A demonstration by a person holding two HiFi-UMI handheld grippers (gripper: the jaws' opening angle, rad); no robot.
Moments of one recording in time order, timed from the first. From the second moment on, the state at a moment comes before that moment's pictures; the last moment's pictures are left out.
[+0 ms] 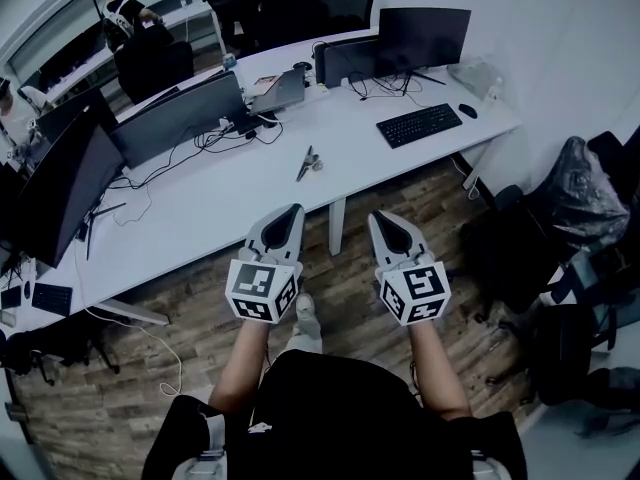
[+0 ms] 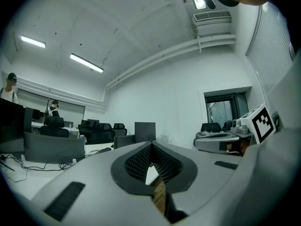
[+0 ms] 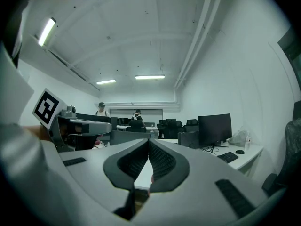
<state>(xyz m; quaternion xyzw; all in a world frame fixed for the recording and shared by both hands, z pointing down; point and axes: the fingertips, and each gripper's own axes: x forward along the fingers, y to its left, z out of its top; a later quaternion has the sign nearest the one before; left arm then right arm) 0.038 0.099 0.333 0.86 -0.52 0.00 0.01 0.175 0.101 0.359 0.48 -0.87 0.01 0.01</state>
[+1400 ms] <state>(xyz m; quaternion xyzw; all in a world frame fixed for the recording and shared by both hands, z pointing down) -0.073 -0.213 0.349 0.87 -0.49 0.01 0.04 0.053 -0.199 0.372 0.51 -0.86 0.03 0.05</state>
